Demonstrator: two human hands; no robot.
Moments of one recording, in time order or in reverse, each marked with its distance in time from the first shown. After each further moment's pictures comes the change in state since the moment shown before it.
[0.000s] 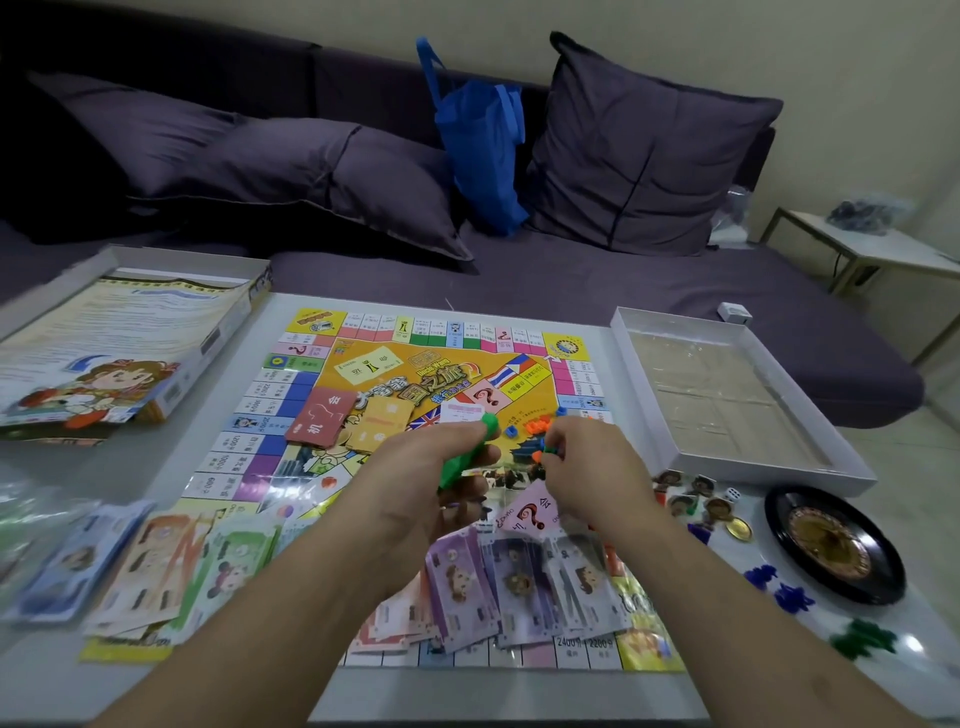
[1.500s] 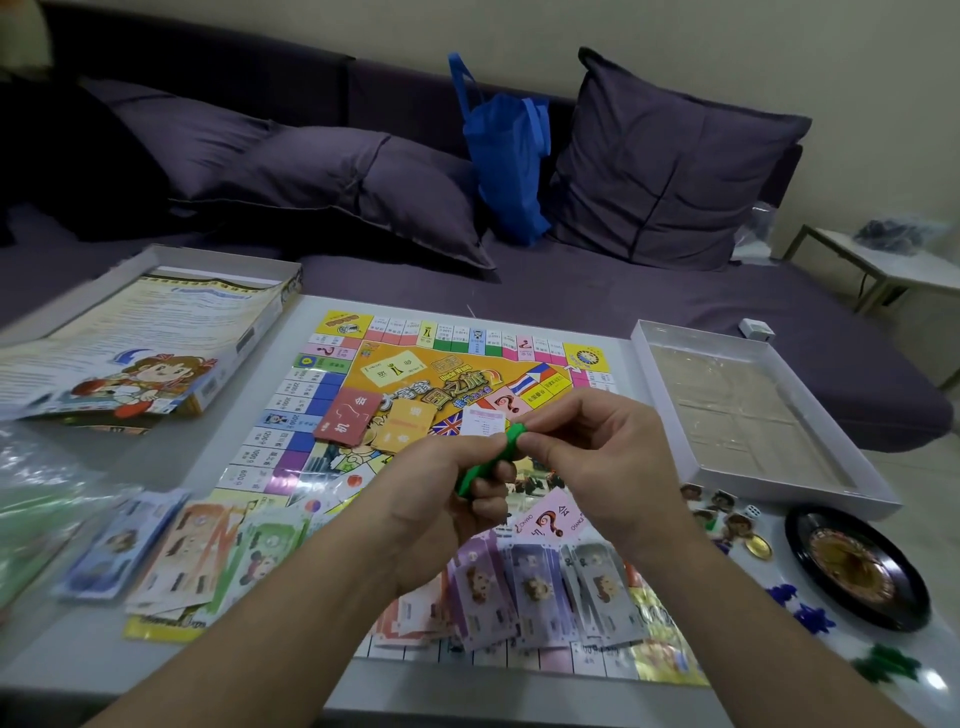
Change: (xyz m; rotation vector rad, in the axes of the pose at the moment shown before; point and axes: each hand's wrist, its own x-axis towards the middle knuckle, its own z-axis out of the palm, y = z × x) left_hand -0.004 0.003 -0.009 -0.176 -0.168 -0.081; right_hand -0.049 -0.050 -0.049 1.080 0.053 -0.320
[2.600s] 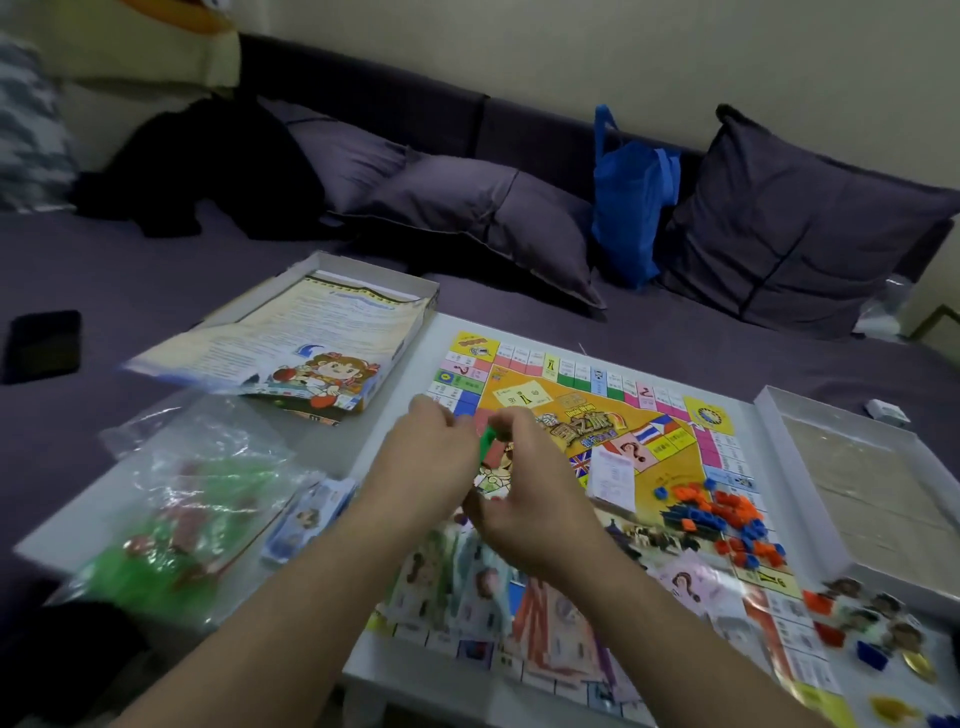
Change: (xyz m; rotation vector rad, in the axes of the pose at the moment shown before) left_hand -0.053 0.075 -0.103 0.874 0.717 0.288; right_hand 0.017 -0.006 0.179 -0.570 -0.374 -0.016
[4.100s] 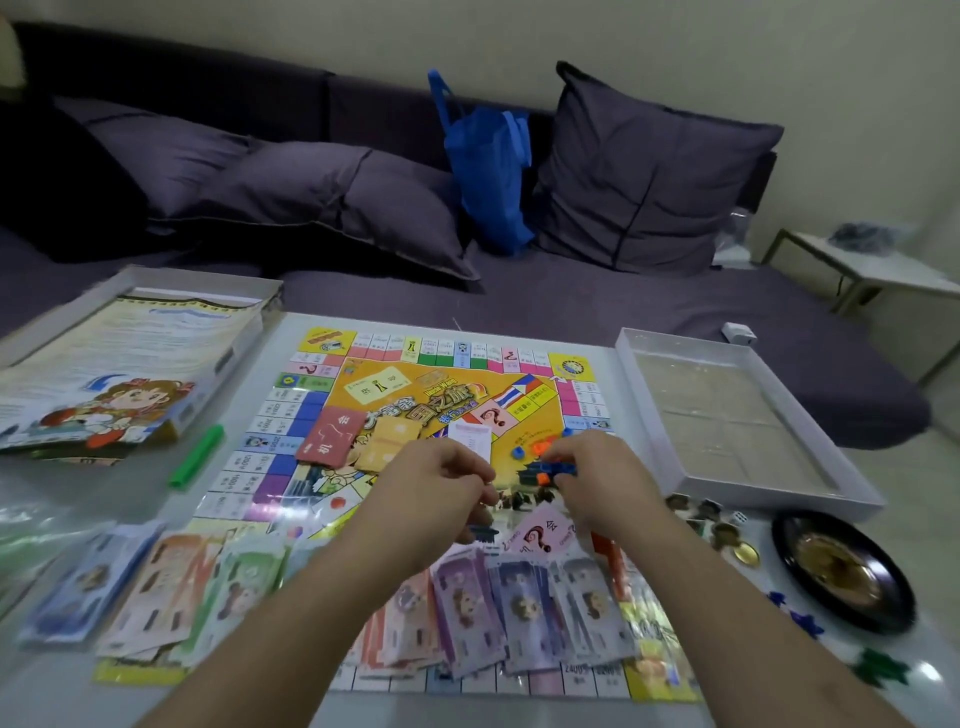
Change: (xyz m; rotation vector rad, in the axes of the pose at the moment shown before) left_hand -0.041 0.044 0.126 -0.130 -0.427 0.112; right_hand -0.047 0.186 -0.130 -0.440 0.063 0.420
